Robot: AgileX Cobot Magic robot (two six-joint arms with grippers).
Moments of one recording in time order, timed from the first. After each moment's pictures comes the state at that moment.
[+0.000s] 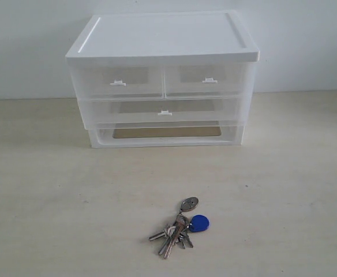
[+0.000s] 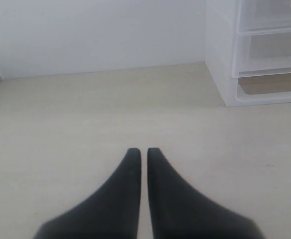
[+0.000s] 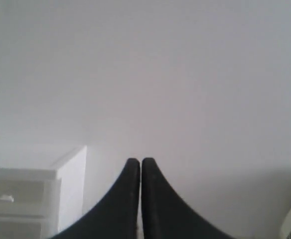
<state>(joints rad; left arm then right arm) 0.04 0.00 0.00 0.03 0.31 0.05 -0.02 0.01 -0.04 -0.04 -0.23 -0.01</state>
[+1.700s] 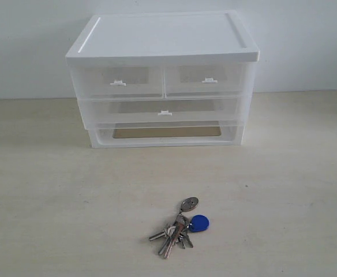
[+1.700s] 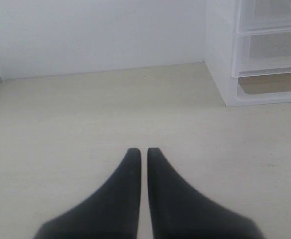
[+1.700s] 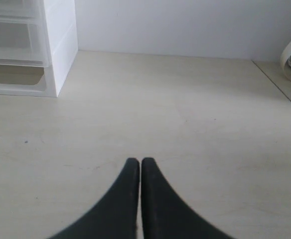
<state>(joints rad) 0.04 0.00 0.00 0.03 0.31 0.05 -0.03 0.00 0.00 -0.06 0.33 -0.01</state>
